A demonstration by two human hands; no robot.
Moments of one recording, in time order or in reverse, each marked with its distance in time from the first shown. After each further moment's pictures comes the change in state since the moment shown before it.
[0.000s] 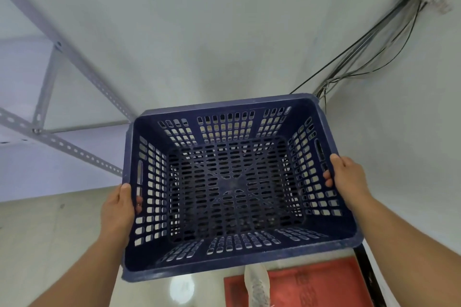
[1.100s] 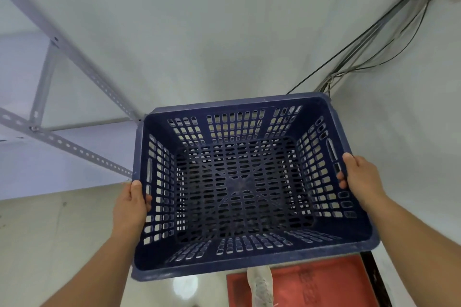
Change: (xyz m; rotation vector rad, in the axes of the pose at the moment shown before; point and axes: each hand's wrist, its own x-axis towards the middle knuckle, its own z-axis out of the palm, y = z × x) left_hand -0.004 -0.002 0.018 0.060 -0.042 0.037; right_hand 0.011 0.012 -0.011 -0.063 -0.005 0.022
